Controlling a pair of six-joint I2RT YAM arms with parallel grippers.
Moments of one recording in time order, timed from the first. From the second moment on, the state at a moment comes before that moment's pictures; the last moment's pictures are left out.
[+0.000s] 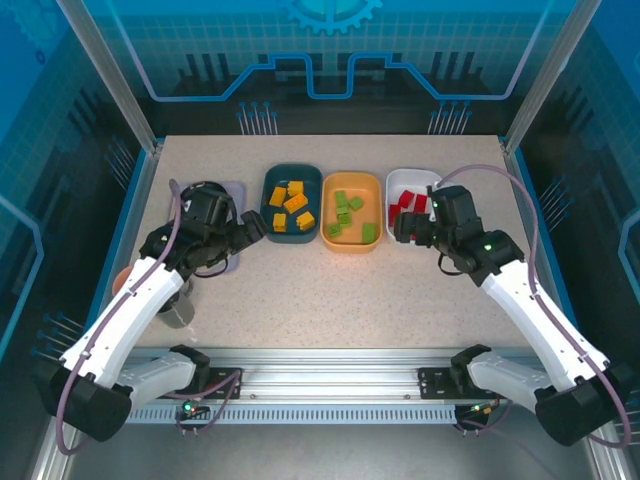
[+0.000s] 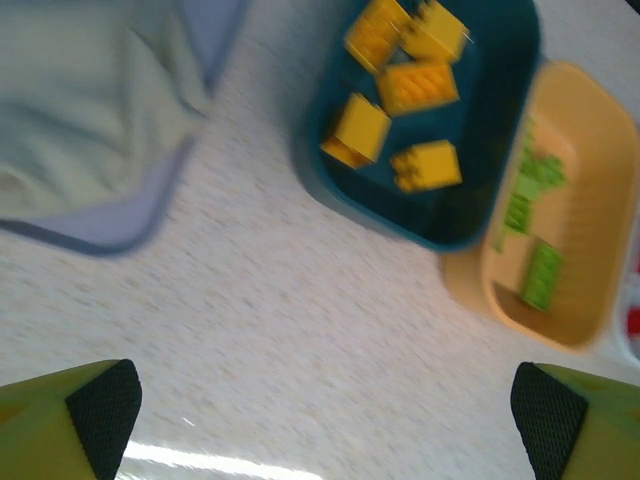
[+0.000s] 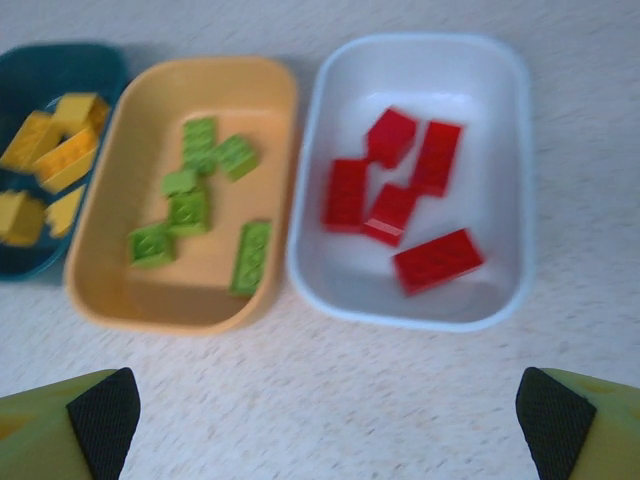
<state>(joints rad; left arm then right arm) -0.34 1.08 1.08 -0.91 -0.13 -0.85 0.38 1.04 1.04 -0.75 0.22 0.35</state>
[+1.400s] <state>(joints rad) -0.02 1.47 0.48 0.49 -0.08 -0.16 0.04 1.49 0.42 0.63 -0.03 -0.03</state>
